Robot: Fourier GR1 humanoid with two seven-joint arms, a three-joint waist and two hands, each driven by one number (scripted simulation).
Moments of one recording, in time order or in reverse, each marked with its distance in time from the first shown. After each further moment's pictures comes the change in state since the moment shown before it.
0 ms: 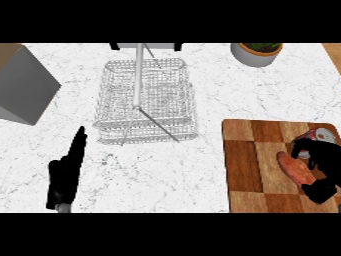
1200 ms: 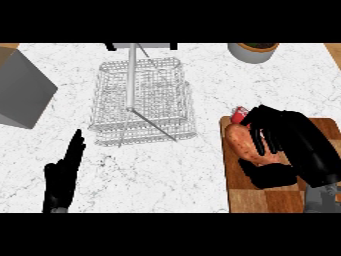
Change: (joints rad) left arm 0.031 -0.006 0.017 -0.027 -0.009 -0.010 0.012; right arm -0.187 0.358 0.028 -0.427 -0.085 -0.029 0.111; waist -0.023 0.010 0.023
